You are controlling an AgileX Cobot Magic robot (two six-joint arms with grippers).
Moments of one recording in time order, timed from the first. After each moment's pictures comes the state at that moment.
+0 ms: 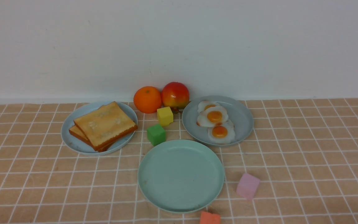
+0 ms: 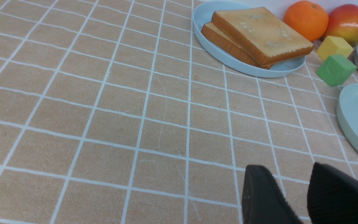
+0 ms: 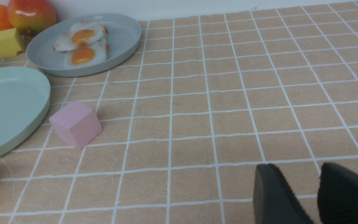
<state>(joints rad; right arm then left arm) 0.03 -0.01 0.02 0.02 0.38 0.08 -0.04 -0.01 0.03 -0.01 0.37 -0.29</state>
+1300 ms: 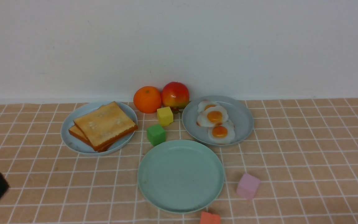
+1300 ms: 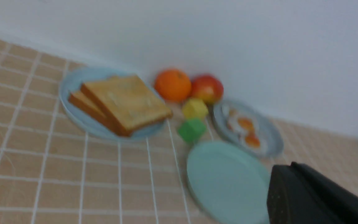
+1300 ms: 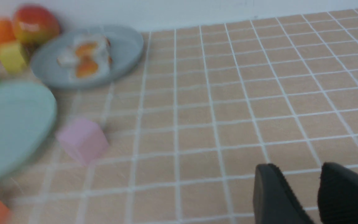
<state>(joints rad) 0.03 -0.01 0.02 0.08 0.31 0.13 -0.23 0.36 -0.41 -0.34 0.45 -0.10</state>
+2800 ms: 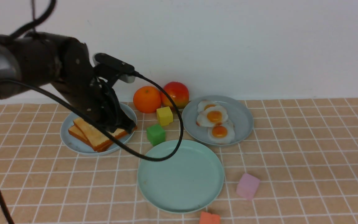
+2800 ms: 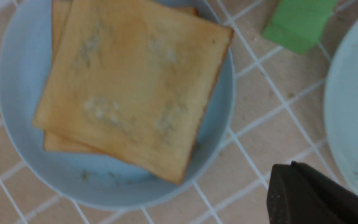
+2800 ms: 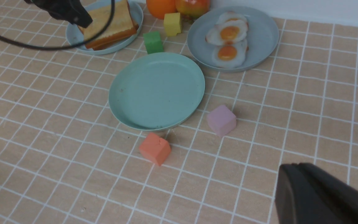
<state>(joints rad) 0.14 0.45 -0.87 0.35 1.07 -0.17 -0.32 1.81 -1.38 0.04 0.72 0.23</state>
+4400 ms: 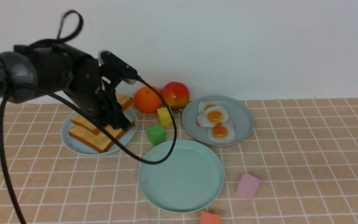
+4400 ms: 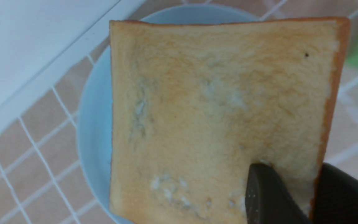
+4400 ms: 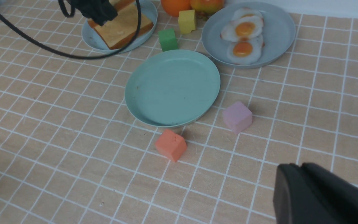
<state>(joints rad) 0.14 0.45 -0.87 0.39 1.09 -0.17 -0.34 1.83 -1.38 0.19 0.62 0.18</state>
